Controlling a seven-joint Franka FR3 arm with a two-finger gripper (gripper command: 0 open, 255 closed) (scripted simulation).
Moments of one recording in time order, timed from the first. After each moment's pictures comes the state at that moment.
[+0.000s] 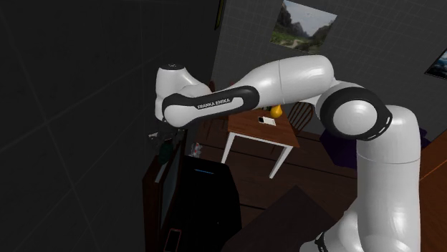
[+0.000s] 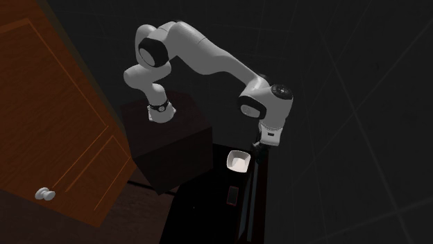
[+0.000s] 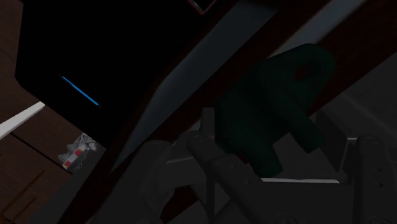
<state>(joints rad) 0.23 0.57 0.29 -1.57 -0.18 2.12 0.54</state>
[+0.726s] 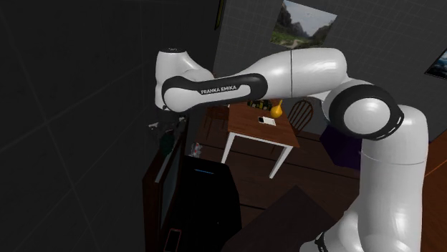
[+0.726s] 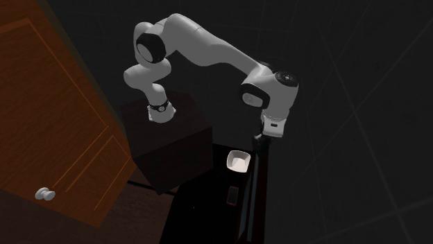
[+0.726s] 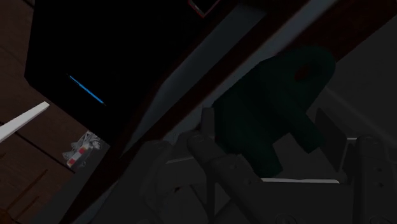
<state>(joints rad) 0.23 0.52 0.30 -1.52 -0.16 2.02 0.53</state>
